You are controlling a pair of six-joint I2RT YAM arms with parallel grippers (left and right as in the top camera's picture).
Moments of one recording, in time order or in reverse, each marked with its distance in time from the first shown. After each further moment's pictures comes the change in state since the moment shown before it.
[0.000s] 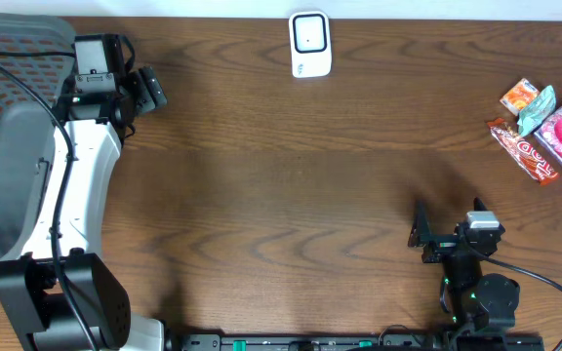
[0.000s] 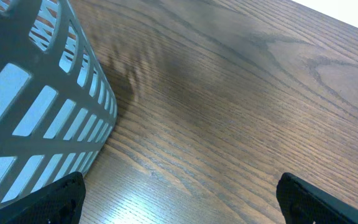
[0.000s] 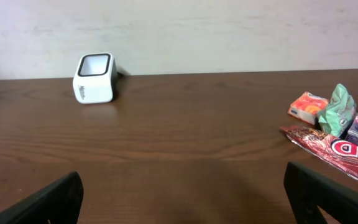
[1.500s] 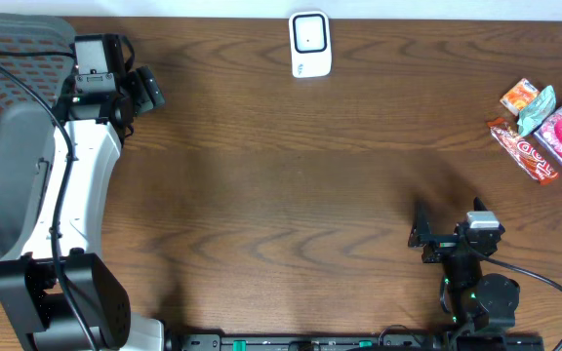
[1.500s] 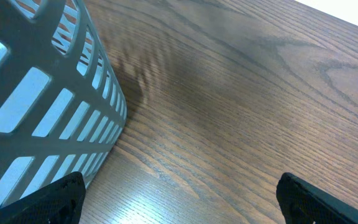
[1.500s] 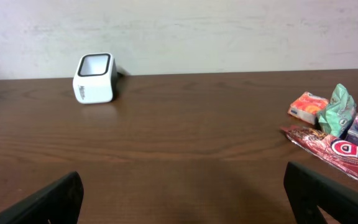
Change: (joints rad) left arm 0.000 0.000 0.000 0.000 -0.036 0.001; right arm 0.000 0.000 0.000 0.000 0.000 0.000
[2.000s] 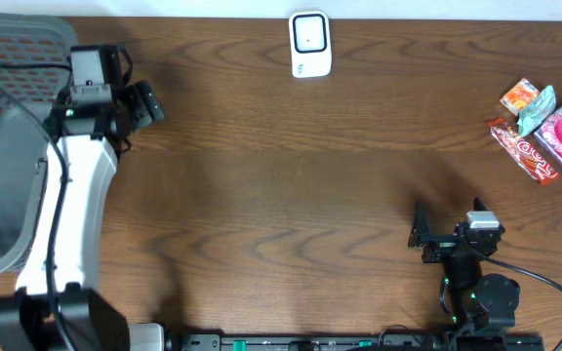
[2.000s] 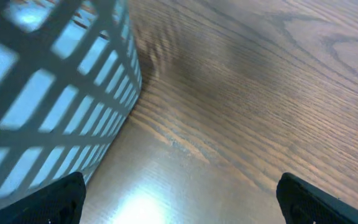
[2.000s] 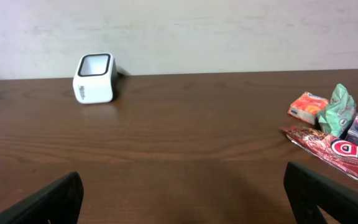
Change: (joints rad) left arm -0.002 -0.118 -0.055 -0.107 0.000 0.003; right arm 0.000 0.000 0.000 0.000 0.000 0.000
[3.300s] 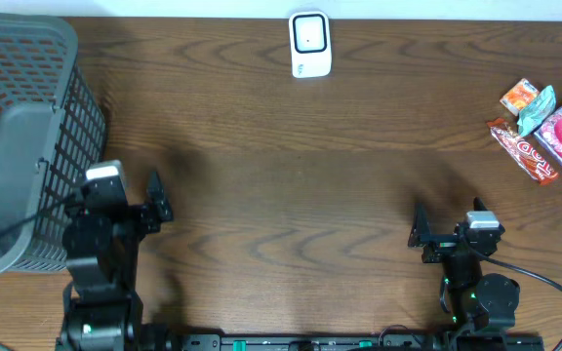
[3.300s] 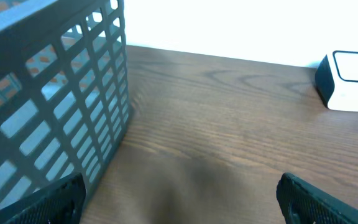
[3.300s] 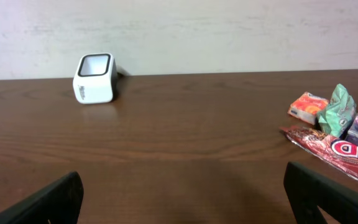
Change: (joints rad) left arm 0.001 -1.023 -0.843 0.408 0.146 0.233; right arm 0.000 0.000 0.000 0.000 0.000 0.000
